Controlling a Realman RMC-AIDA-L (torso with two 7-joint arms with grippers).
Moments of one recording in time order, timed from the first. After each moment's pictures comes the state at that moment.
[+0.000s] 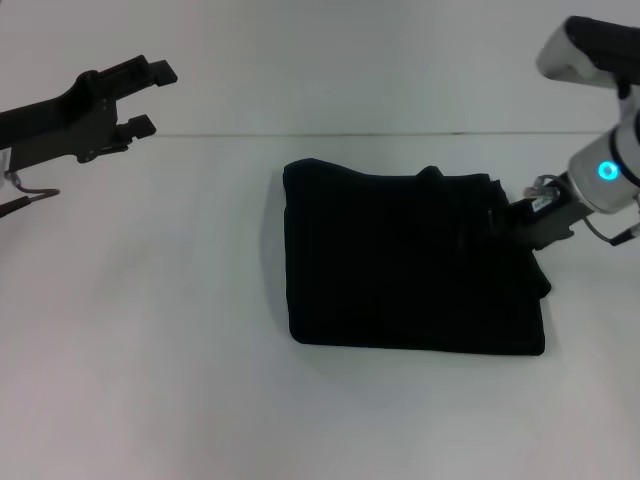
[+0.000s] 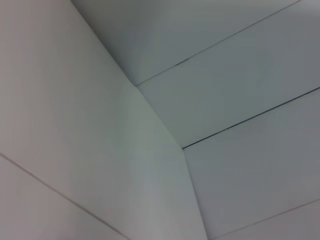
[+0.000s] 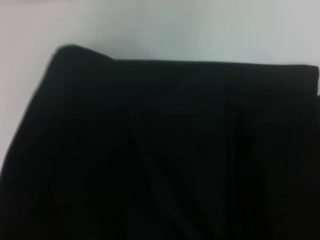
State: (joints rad) left arm -0.65 -2.03 0.41 0.75 2.01 1.35 -2.49; right arm 1.03 1.99 -0.94 -0.53 -2.71 -1.19 2.82
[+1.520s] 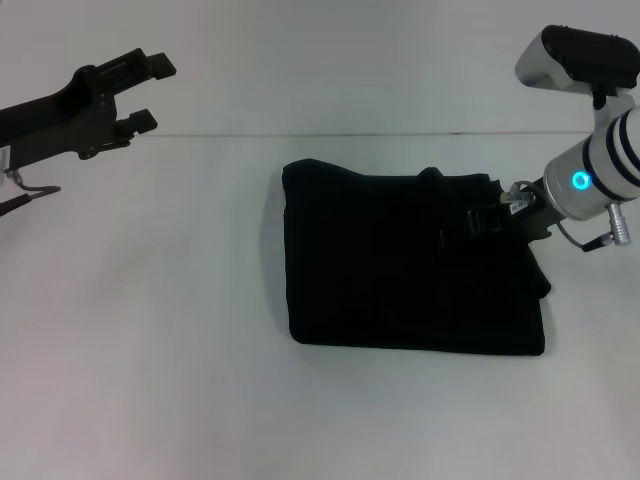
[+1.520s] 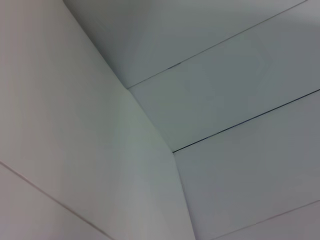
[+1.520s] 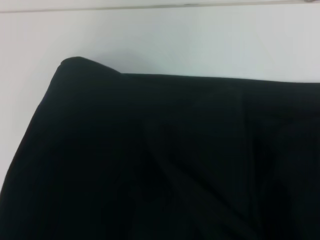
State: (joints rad) left arm -0.65 -2.02 0.41 0.72 1.97 1.36 -2.47; right arm 1.02 2.01 -1.00 -0.51 -2.65 -1.07 2.83
